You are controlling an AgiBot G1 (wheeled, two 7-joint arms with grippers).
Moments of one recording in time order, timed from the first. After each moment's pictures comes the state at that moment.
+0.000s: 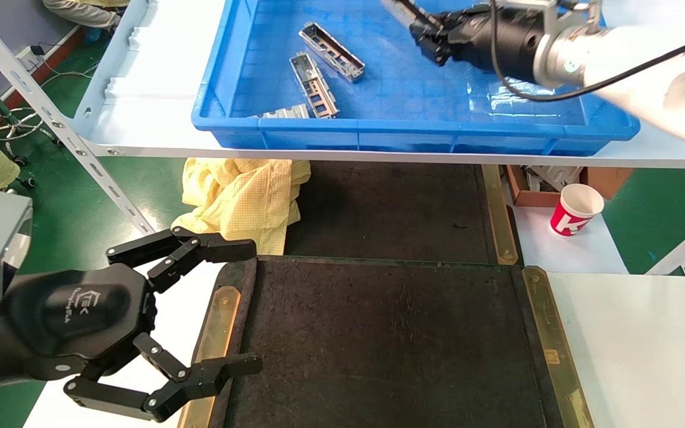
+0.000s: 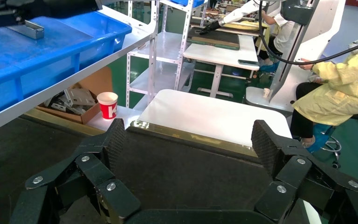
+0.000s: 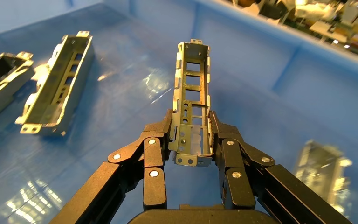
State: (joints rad) left arm -1.09 0.56 0.40 -1.24 0.64 1.43 -0.11; right arm 1.97 -1.33 -0.53 0.07 -1.27 -0.77 -0.13
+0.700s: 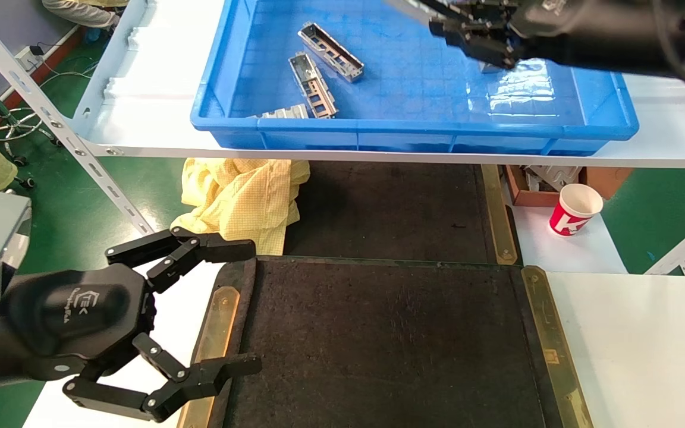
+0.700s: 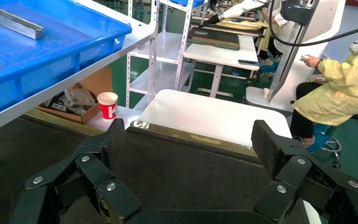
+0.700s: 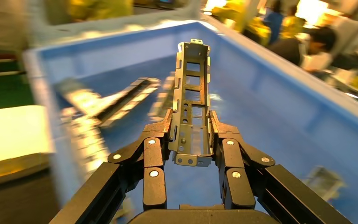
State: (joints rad) left arm -1.09 0.56 0.40 -1.24 0.64 1.43 -0.11; right arm 2.05 -1.10 -0.53 0.07 -1.25 -1.35 -0.21
